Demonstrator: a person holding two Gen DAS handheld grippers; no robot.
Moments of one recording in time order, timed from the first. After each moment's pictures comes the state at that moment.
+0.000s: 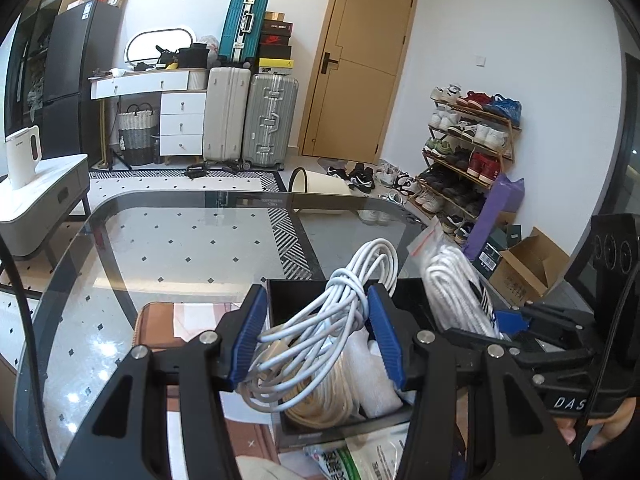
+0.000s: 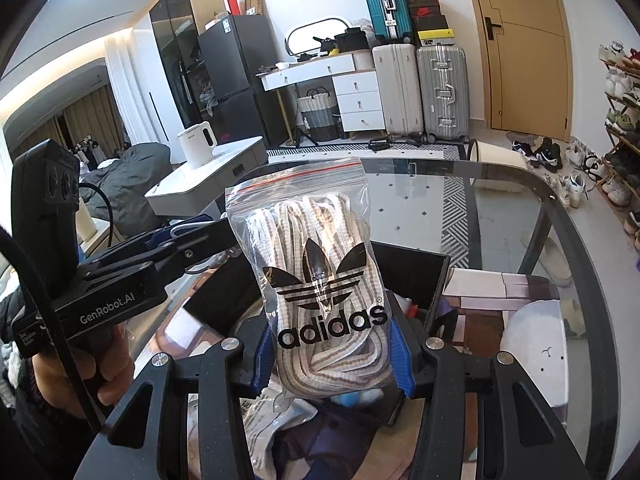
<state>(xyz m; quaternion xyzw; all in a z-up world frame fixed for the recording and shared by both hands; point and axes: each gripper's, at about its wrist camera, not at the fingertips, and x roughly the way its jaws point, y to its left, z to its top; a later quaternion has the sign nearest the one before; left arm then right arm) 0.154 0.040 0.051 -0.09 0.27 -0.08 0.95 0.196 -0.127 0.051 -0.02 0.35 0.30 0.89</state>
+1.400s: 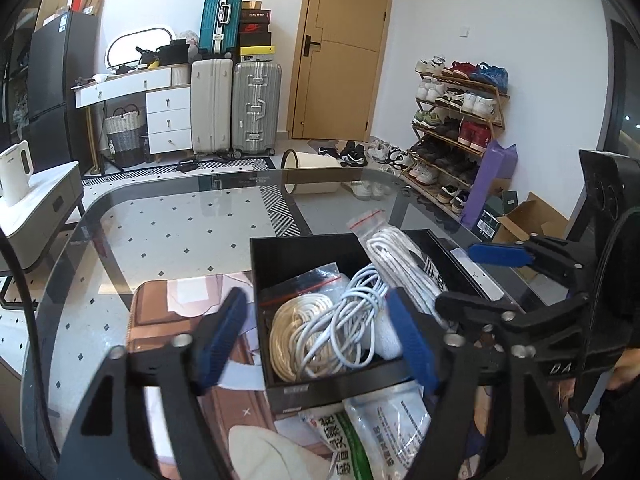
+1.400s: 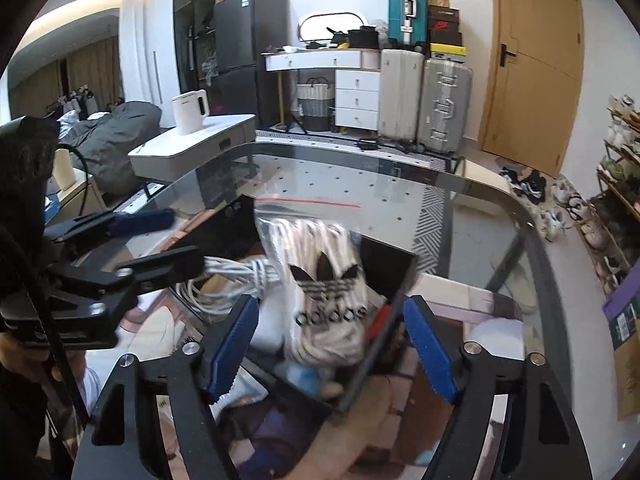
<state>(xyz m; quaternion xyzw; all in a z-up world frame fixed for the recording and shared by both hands) 0.137 0.028 0.044 -0.04 0.30 -0.09 0.95 0.200 -0.128 0.039 -0.12 0.34 0.27 0.89</state>
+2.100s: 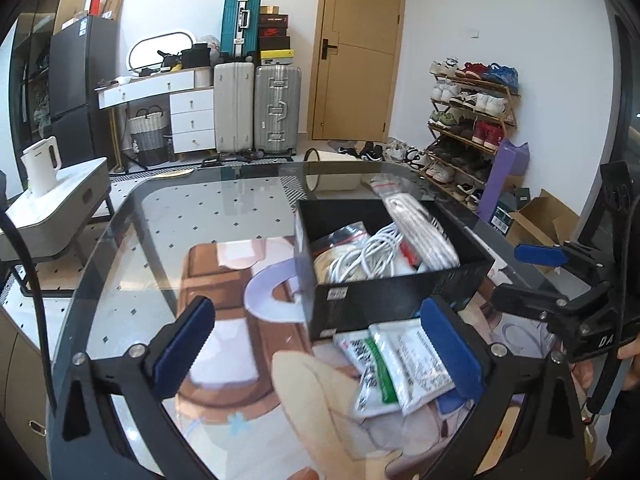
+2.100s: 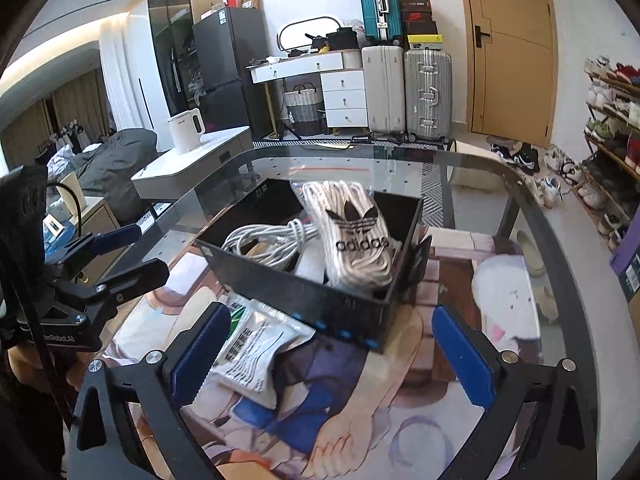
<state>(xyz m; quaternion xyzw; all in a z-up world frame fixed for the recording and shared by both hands) 0.075 0.052 0.039 -0.03 0.30 -0.06 0.95 0.131 -0.144 0.037 -0.05 0.35 0.26 0.90</state>
